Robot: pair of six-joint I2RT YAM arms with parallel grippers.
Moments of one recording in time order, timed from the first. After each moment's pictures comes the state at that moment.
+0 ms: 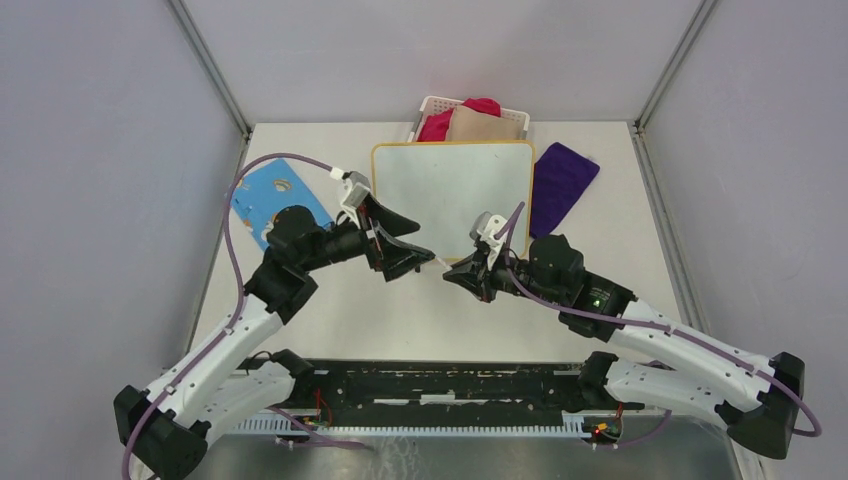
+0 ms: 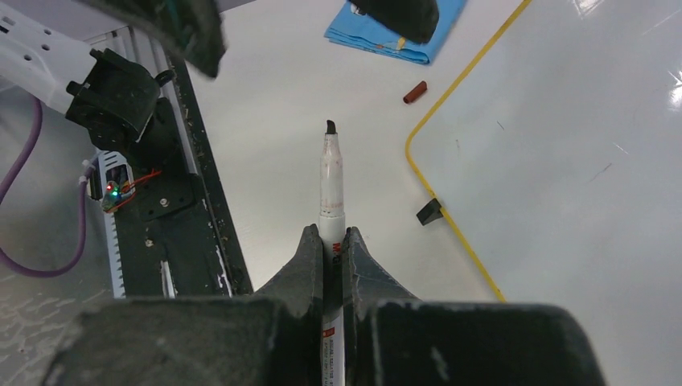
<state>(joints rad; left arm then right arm) -0.53 0.89 0.78 0.18 0.67 -0.47 0.96 0.90 0.78 -0.08 -0.19 0.02</state>
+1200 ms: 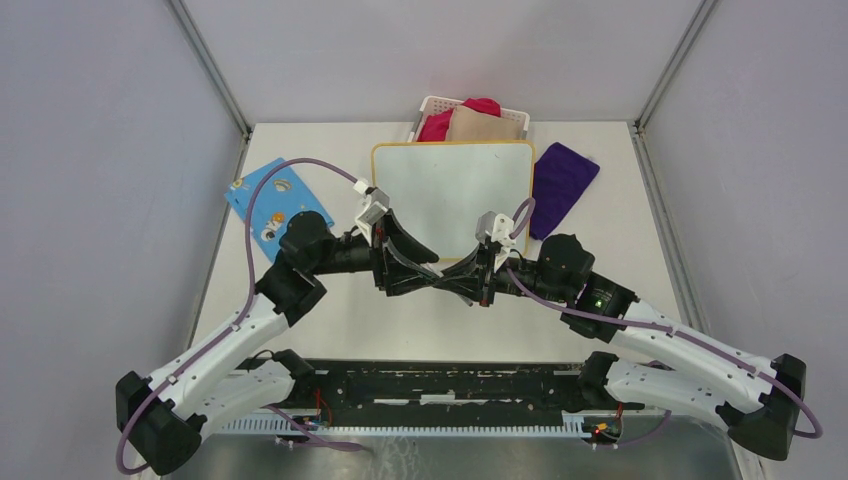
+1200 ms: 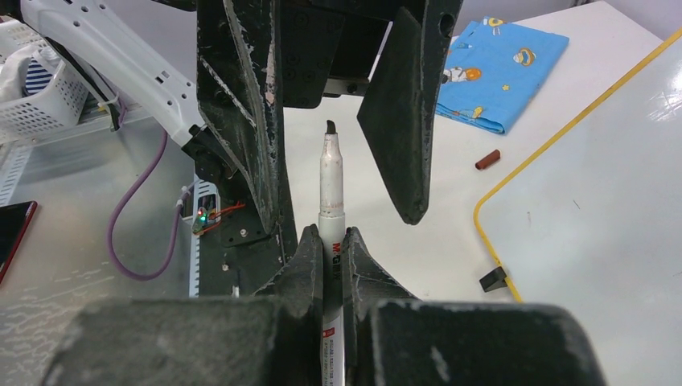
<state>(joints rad) -0.65 0.91 0.75 0.22 0.85 -0.45 0.96 0.89 0.78 0.07 -0.39 0.11</state>
